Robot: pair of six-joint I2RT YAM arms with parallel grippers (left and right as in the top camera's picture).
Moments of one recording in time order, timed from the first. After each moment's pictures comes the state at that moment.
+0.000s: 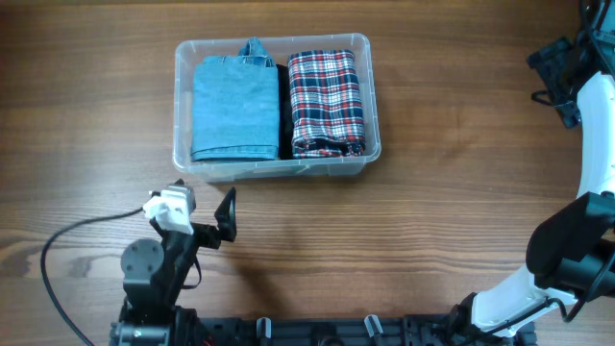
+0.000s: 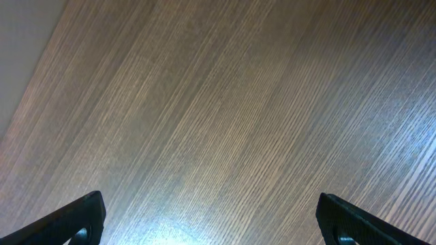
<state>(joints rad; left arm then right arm) -0.05 0.24 0.16 -0.17 0.21 -0.14 -0.32 1.84 1.69 -0.92 0.21 0.73</state>
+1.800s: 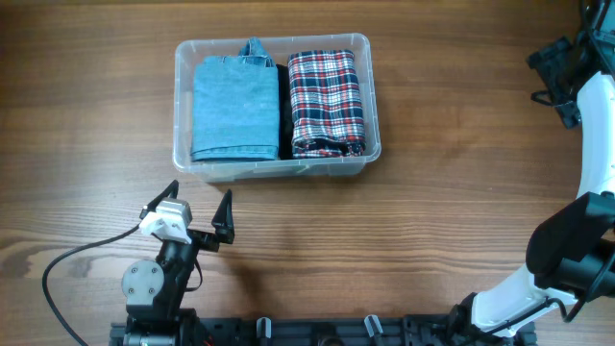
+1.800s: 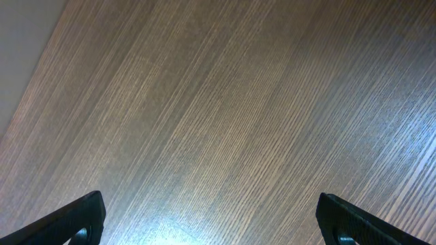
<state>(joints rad) -0.02 0.01 0.04 -0.11 0.21 -0.14 -0.32 1.84 1.69 -0.92 0.21 0.73</state>
